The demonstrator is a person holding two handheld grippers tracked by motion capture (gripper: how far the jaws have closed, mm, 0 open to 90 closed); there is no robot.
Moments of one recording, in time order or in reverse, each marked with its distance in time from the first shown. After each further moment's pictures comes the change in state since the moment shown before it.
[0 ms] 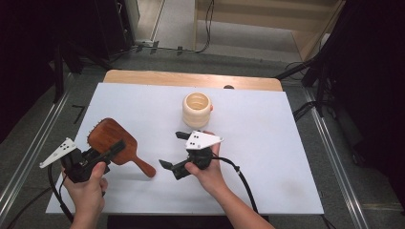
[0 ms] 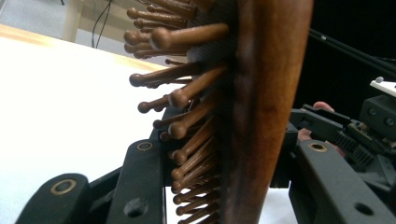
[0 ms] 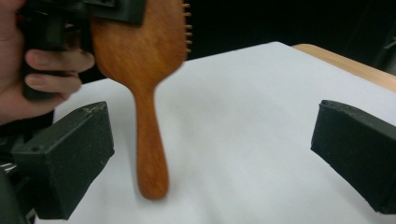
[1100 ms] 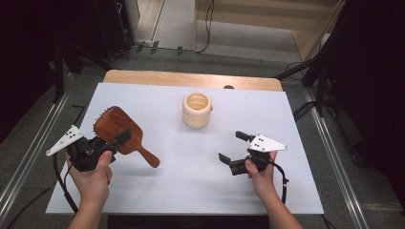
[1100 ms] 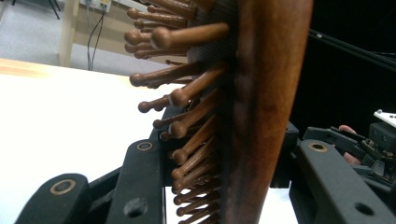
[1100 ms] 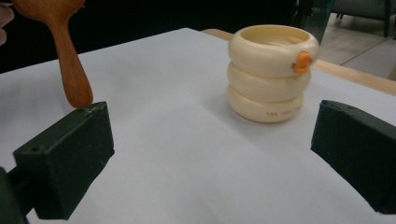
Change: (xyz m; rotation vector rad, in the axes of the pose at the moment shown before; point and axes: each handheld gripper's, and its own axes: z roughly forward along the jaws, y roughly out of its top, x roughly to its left) left arm -0.016 0.026 0.019 -0.013 -0.017 0.059; right arm -0.062 -0.059 -0.129 -0.029 -0.243 0.088
